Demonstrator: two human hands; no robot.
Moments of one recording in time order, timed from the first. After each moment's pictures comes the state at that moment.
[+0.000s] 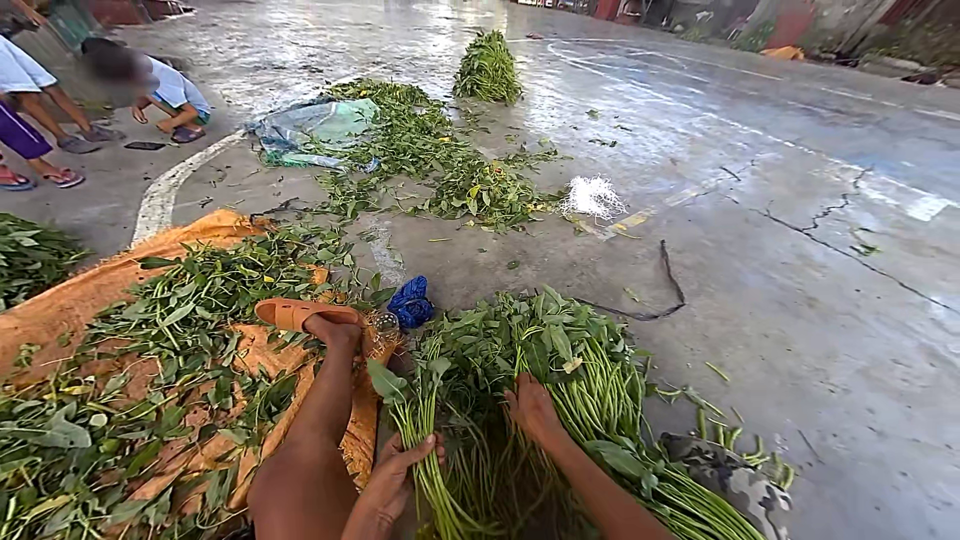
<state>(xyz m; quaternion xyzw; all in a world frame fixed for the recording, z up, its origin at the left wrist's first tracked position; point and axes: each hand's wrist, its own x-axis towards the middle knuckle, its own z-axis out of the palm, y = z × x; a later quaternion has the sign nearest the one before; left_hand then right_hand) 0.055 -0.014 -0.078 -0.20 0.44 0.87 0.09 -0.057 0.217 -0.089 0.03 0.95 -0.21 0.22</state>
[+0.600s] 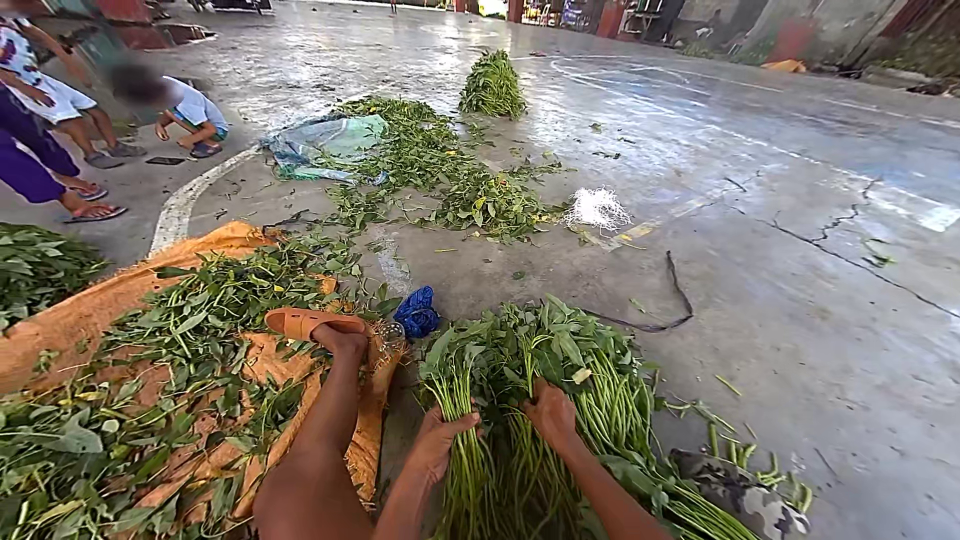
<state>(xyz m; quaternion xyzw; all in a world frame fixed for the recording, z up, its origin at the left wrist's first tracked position) -0.001 0.026 -0.073 -0.19 0.49 0.84 0.11 -0.068 0.233 -0.090 0.09 0.96 -0.16 0.21</state>
